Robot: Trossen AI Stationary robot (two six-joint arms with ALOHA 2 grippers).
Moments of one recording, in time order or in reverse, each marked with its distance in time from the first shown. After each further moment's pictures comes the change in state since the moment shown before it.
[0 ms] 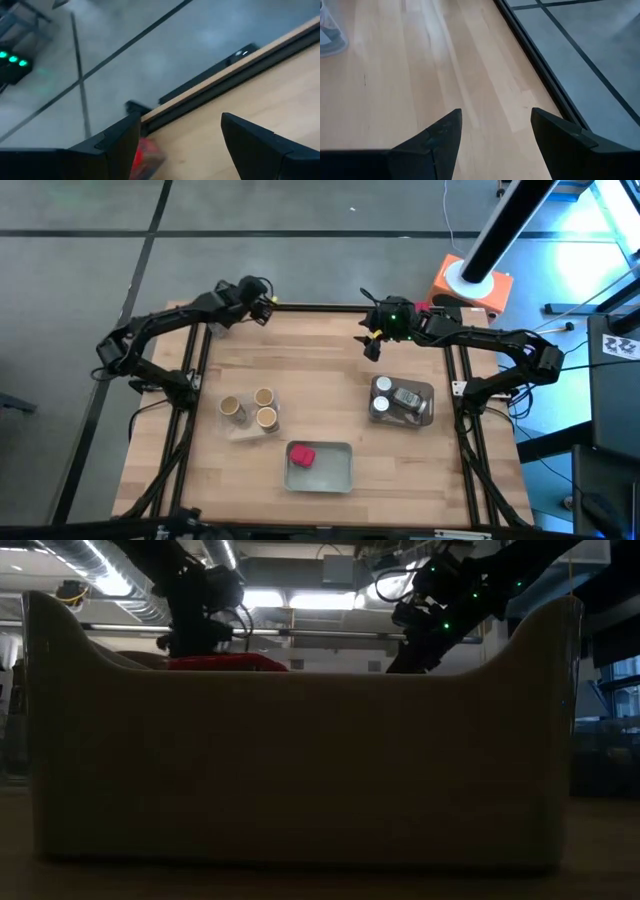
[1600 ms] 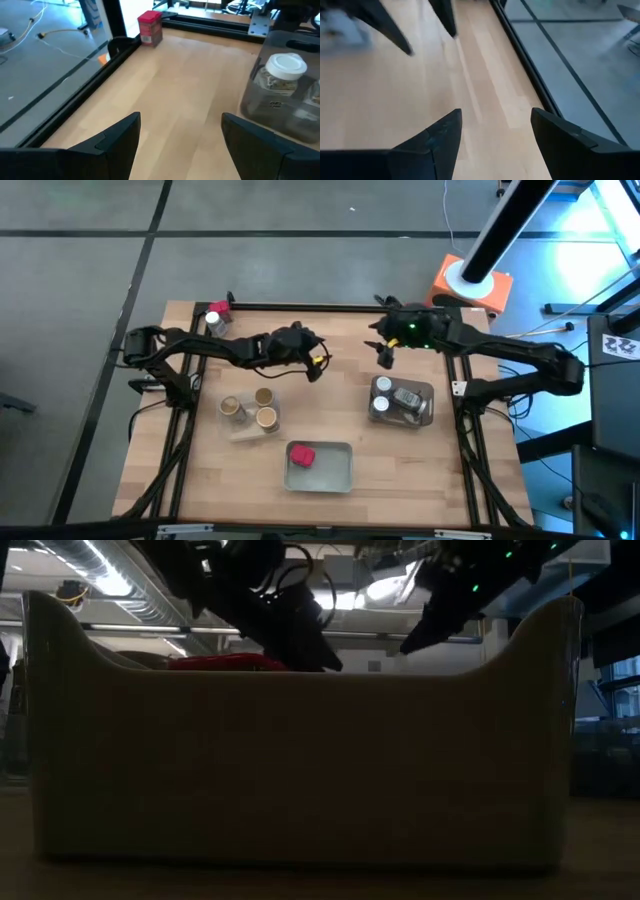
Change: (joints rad) left arm -0.501 0.202 -0.116 0.820 0.421 0.048; right arm 0.105 -0.211 0.000 -0.165 0.104 -0.029
